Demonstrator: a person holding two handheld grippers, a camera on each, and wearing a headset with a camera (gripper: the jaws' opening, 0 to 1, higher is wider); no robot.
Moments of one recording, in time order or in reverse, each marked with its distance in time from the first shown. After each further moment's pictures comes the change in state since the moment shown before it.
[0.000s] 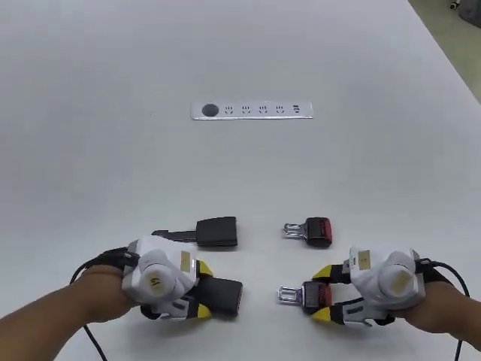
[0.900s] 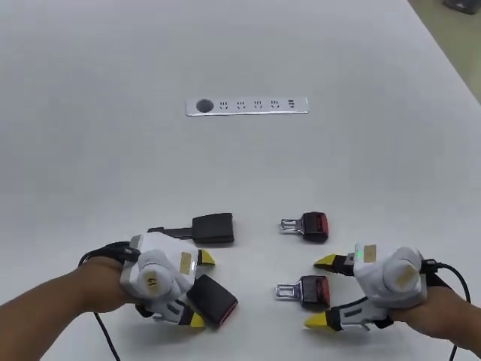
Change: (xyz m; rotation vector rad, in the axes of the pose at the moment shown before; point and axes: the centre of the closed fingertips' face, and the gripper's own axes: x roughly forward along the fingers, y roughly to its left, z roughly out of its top) left arm 0.004 -0.010 0.004 0.171 0.021 -0.113; right arm 0.002 -0.003 -0.010 0.138 -0.088 -0.035
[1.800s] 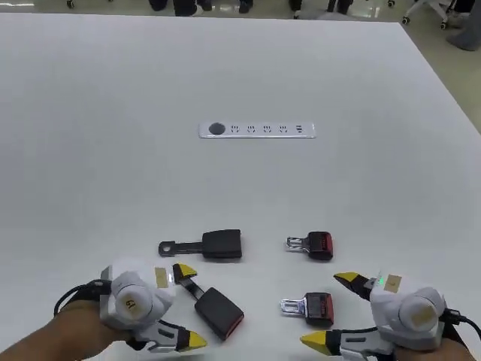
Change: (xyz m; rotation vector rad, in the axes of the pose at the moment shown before) left arm -0.033 -0.006 -0.002 -0.243 -0.083 0.204; right arm -0.019 0.001 0.014 0.152 -0.123 -0.203
